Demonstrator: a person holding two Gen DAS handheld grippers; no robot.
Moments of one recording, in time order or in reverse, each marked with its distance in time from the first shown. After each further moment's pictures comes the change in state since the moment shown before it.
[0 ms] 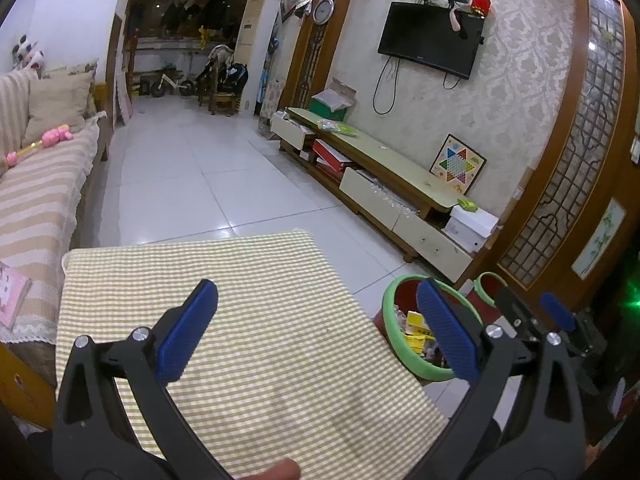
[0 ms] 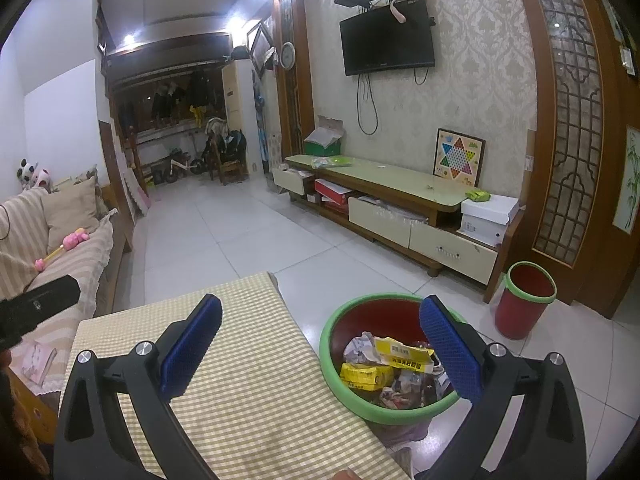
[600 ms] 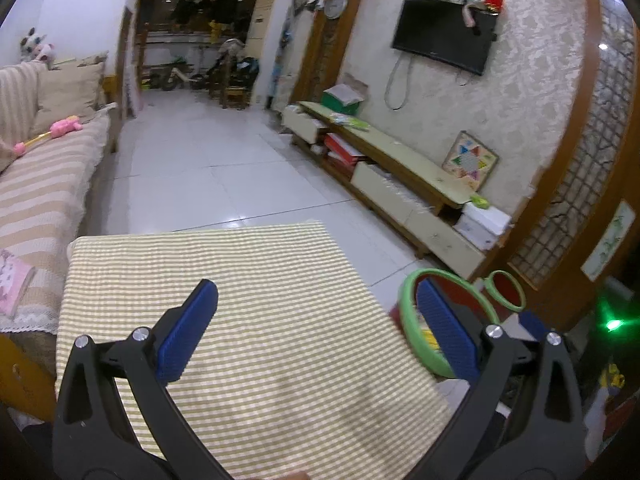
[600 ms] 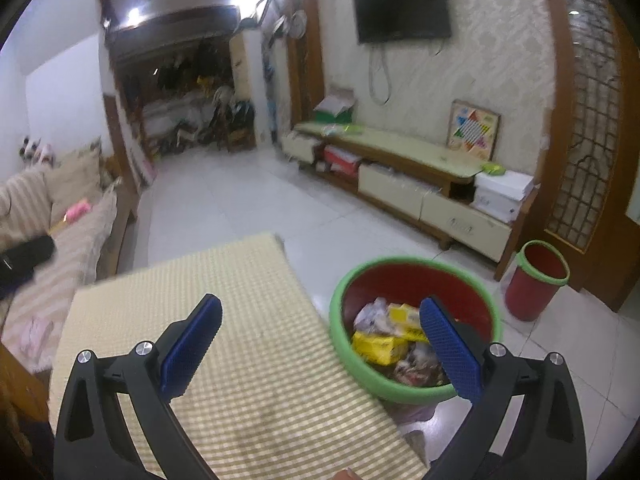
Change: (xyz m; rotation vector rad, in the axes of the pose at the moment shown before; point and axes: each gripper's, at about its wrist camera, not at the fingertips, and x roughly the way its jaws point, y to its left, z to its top) left arm 0.013 0.014 -0.013 -0.015 0.021 0.074; right arm 0.060 0.023 -0.042 -0.074 0.168 0.053
